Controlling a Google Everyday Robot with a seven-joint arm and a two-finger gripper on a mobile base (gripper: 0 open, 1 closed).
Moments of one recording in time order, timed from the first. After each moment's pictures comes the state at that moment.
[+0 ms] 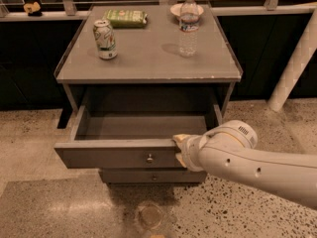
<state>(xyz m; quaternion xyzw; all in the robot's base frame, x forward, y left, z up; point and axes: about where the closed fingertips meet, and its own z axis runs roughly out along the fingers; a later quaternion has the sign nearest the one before) 0.515 -0.092 0.638 -0.74 0.60 -0.12 0.27</state>
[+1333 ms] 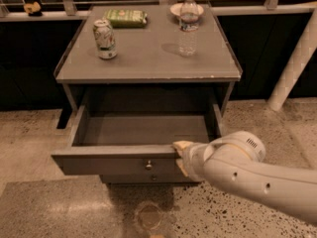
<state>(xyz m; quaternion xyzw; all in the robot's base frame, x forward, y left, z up) 0.487 -0.096 0.635 -0.75 0.59 -0.11 0.28</state>
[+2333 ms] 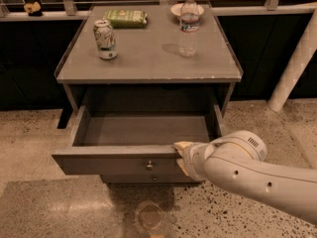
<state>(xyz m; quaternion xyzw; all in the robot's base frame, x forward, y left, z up) 0.487 -0.096 0.640 -0.75 0.59 -0.11 0.28</state>
